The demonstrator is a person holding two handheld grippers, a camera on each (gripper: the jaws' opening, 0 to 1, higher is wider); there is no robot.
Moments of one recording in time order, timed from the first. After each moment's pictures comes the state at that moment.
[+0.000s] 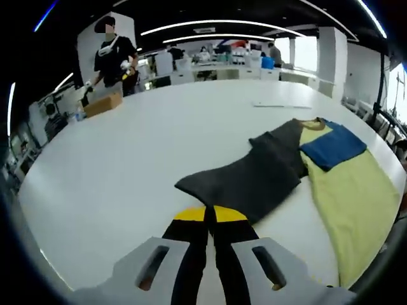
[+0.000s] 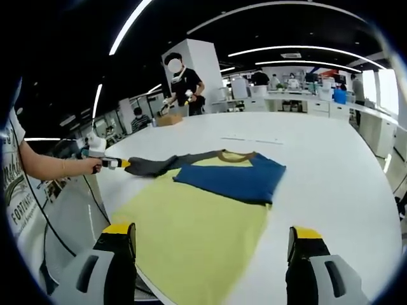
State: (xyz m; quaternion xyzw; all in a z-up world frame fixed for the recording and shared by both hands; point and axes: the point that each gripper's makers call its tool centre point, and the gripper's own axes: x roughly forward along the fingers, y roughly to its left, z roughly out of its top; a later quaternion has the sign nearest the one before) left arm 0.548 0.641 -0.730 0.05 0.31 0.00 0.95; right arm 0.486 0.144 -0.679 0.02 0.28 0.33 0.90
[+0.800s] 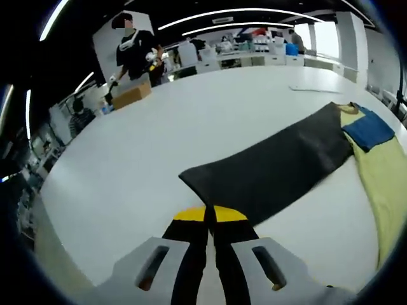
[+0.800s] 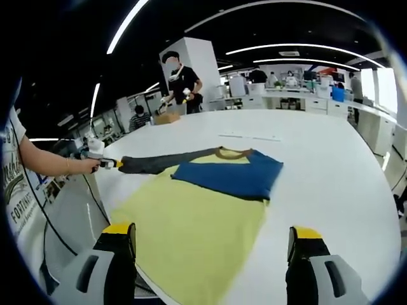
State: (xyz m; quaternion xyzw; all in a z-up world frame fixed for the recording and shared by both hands) left arm 0.541 0.710 -0.739 0.09 0.34 0.07 0.93; right arm 0.481 0.145 -0.680 0.02 0.29 0.32 0.90
